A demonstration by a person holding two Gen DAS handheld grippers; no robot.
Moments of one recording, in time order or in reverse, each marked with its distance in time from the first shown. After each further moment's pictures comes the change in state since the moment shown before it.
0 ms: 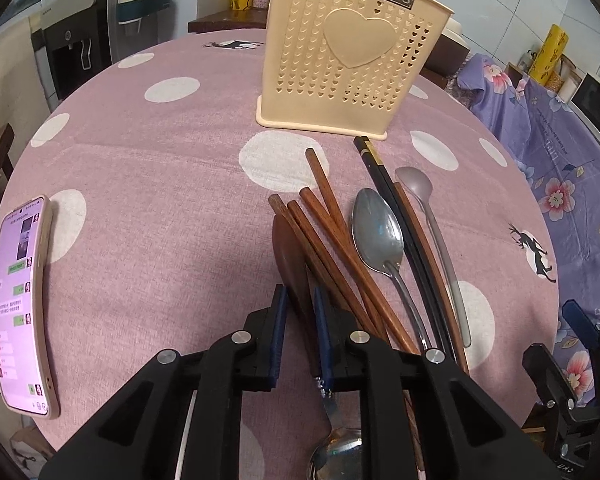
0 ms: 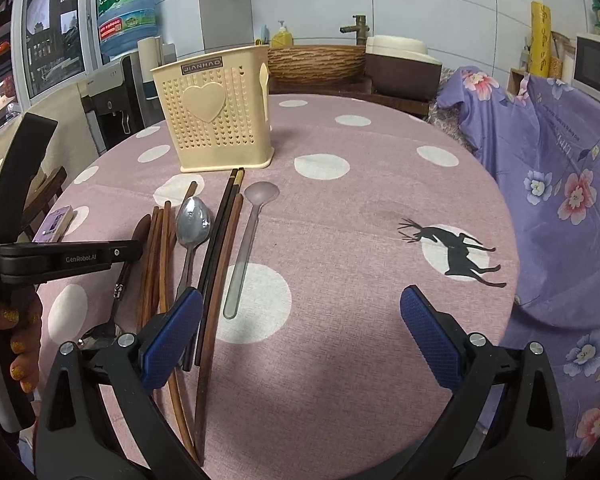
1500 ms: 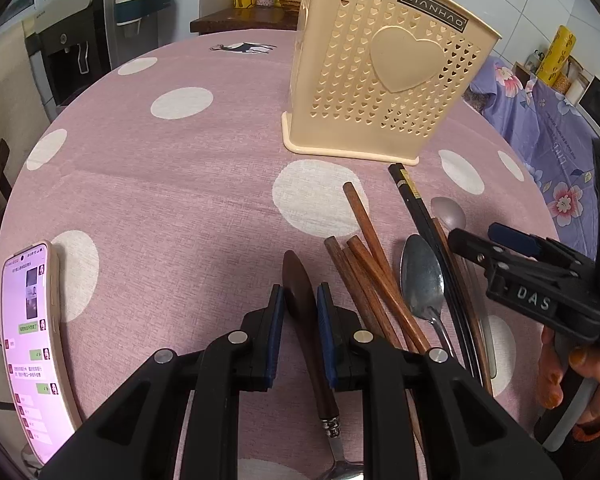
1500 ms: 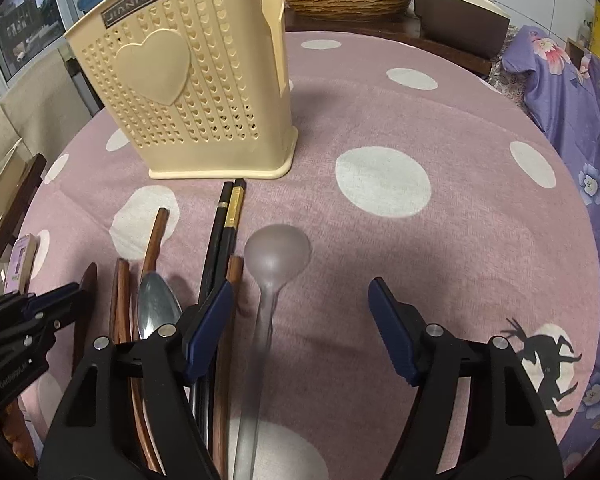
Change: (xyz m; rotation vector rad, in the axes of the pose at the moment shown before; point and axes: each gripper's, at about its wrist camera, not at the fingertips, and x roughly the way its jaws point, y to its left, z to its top) left arm 0.010 0.023 0.030 0.012 0.016 0.009; right arm 0.142 0.027 0.091 -0.023 0.281 0.074
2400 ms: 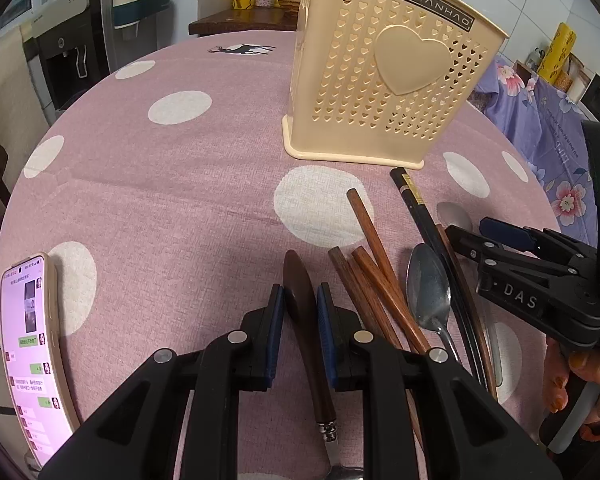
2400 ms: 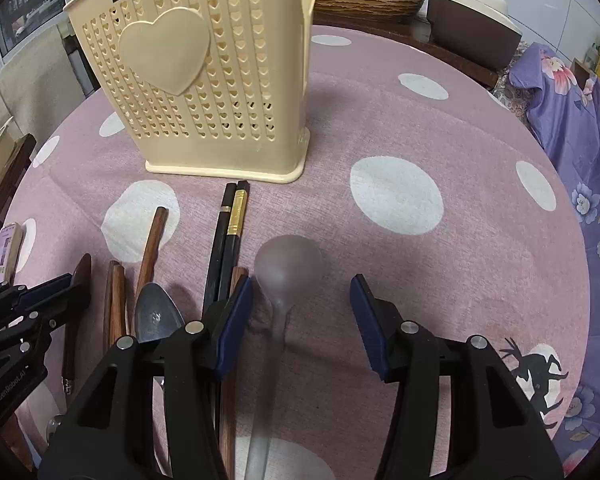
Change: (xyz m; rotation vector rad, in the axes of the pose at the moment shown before) left arm 0.006 0.000 0.004 0.012 -0.007 0.011; right arm 0.006 0.017 0.009 -0.062 0.025 -0.063
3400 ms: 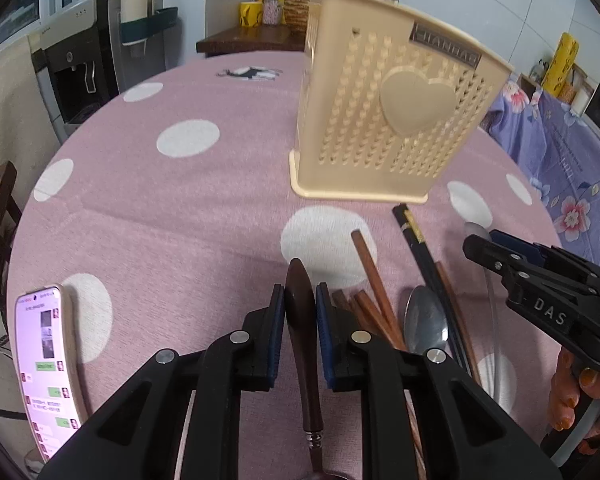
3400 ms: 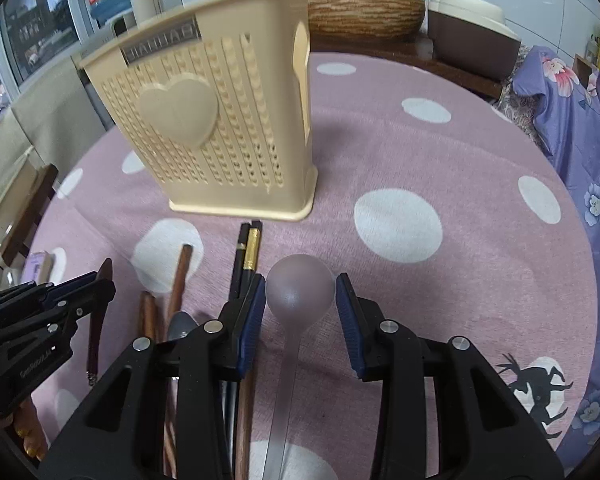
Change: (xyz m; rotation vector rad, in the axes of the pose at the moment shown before) left arm -0.015 0.001 0.019 -0.015 -0.071 0.024; right arm -0.028 -0.017 0.011 0.046 -0.096 0.100
